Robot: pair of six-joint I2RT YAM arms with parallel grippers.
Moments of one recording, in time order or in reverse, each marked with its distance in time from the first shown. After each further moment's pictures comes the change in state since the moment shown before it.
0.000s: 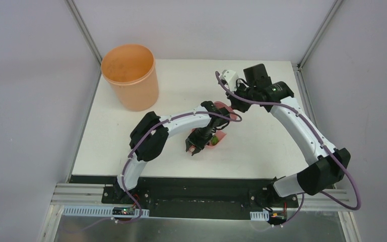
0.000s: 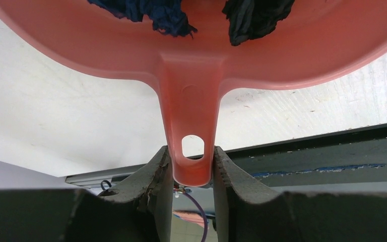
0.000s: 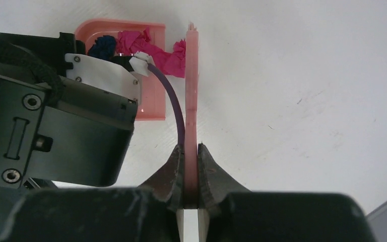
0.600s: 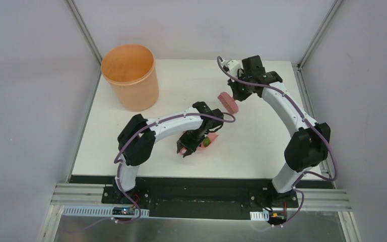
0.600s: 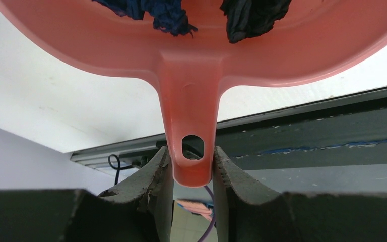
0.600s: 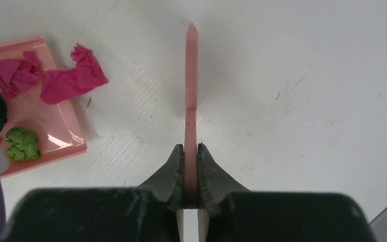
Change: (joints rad) left arm -0.014 -0.151 -0.107 -0.054 -0.040 -0.023; right arm -0.114 0.208 0.076 0.116 0.081 0.124
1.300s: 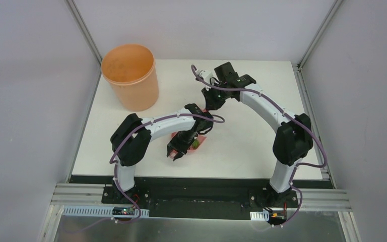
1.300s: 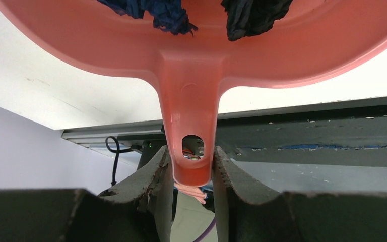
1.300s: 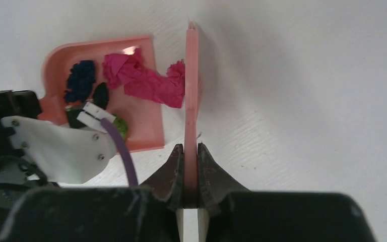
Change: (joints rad) left arm 0.055 -0.070 -0.183 -0.018 -0.022 -0.035; right arm 0.201 0.160 0.072 0.053 -0.170 0.103
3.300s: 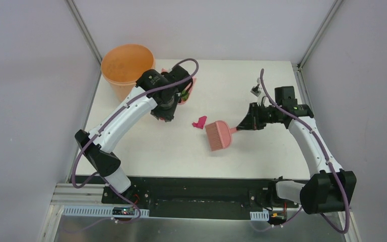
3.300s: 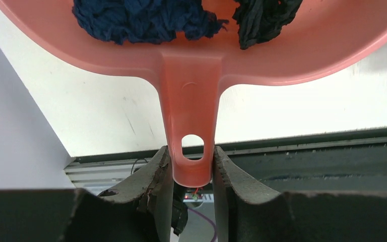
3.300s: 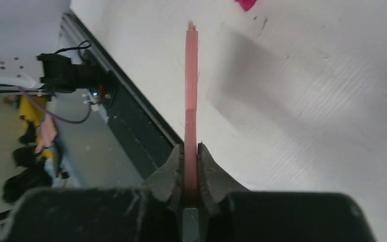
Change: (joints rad) left arm 0.136 -0.282 0.408 -0.117 -0.238 -0.039; right arm -0.428 -0.587 -0.531 -0.099 -0.465 0.253
